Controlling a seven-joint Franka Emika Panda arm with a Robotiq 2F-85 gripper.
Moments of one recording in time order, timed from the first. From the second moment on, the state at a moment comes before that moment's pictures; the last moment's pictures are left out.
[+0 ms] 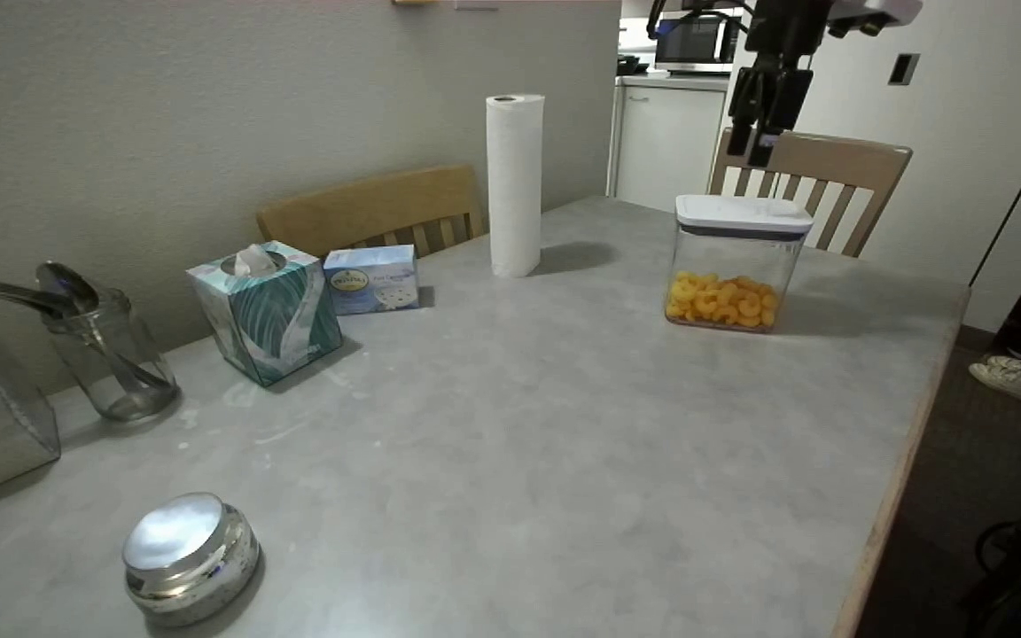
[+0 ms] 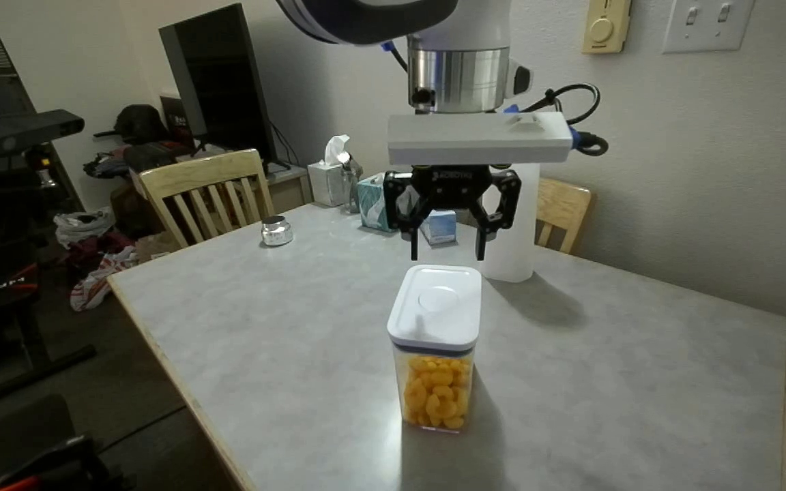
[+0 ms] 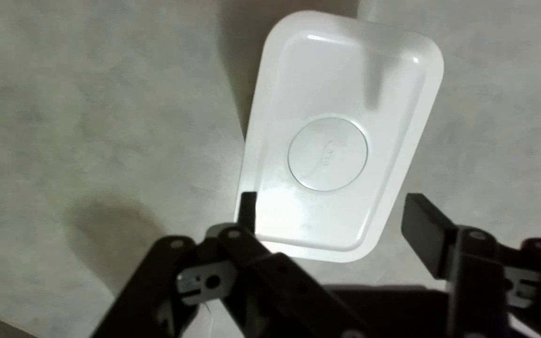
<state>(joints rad) -0.28 0.28 -0.10 -1.90 0.15 2.20 -1.20</state>
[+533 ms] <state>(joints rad) -0.29 0.28 -0.10 -1.93 0.18 2.20 -1.26</state>
